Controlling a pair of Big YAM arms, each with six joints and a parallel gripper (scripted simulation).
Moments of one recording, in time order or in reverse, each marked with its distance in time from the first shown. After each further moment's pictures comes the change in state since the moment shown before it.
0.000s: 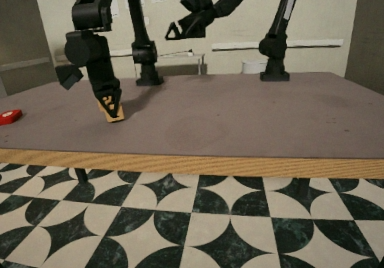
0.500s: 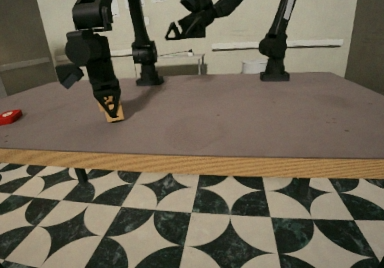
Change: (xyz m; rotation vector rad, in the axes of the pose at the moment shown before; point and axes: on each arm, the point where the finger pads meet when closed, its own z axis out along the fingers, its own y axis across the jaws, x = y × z) left arm 0.000 0.000 0.000 0.000 0.000 0.000; right arm 0.001 0.001 -0.001 -0.001 -0.003 0.086
